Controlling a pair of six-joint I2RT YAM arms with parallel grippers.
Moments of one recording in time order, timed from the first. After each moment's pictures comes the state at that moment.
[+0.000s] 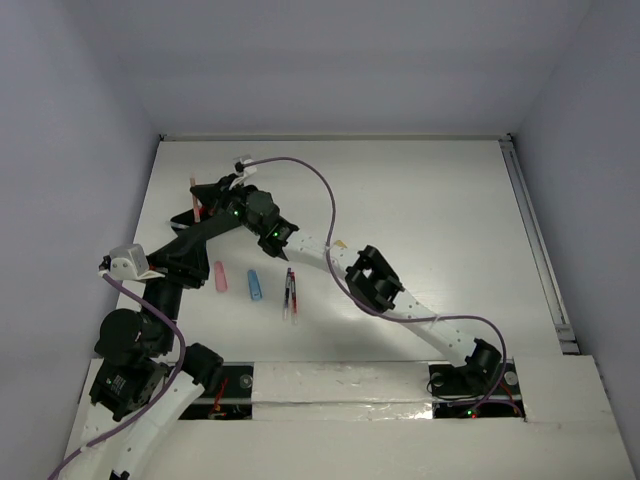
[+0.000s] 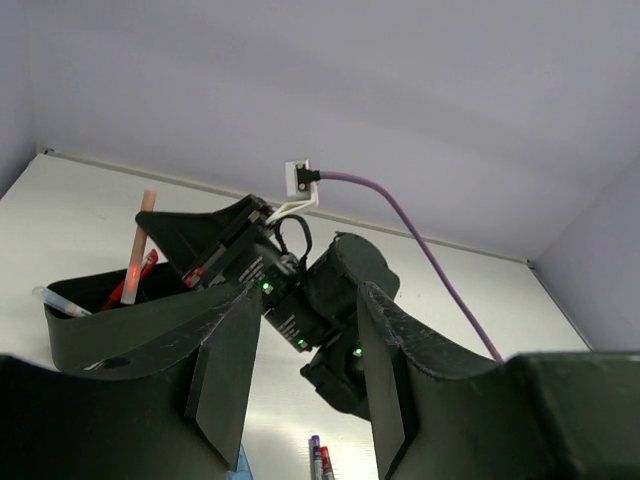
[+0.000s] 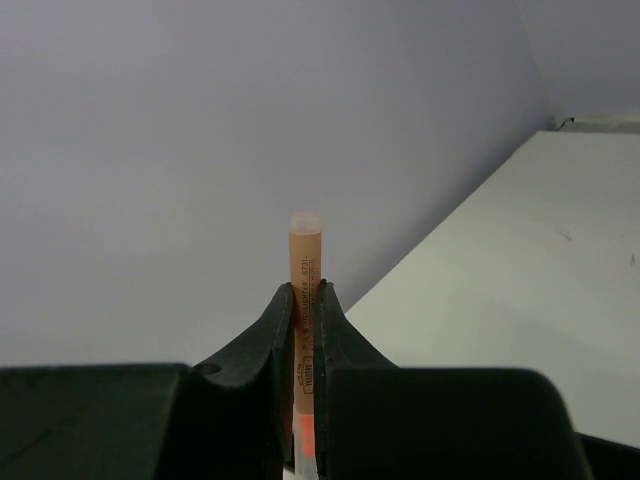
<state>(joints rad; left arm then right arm) -0.54 0.16 0.69 -0.31 -0.44 -0.29 0.98 2.89 2.63 0.59 0.05 0.57</state>
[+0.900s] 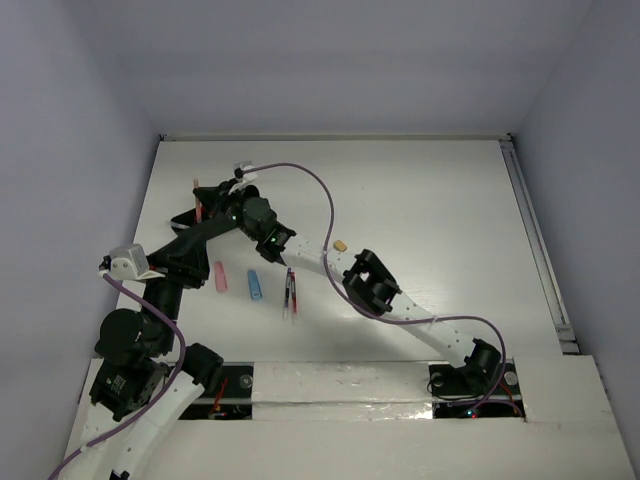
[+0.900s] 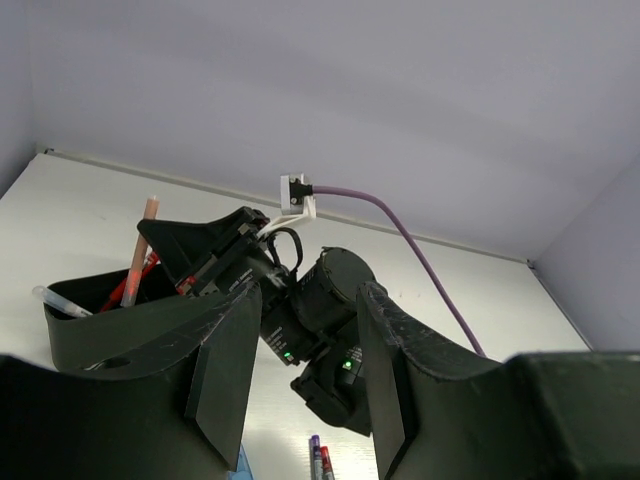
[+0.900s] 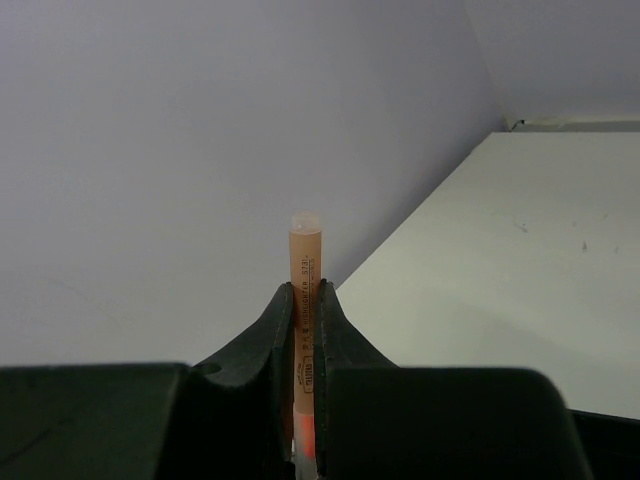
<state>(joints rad) -0.54 0.16 0.69 -0.31 -0.44 -0.29 1.00 2.93 2.66 0.59 0.16 0.51</state>
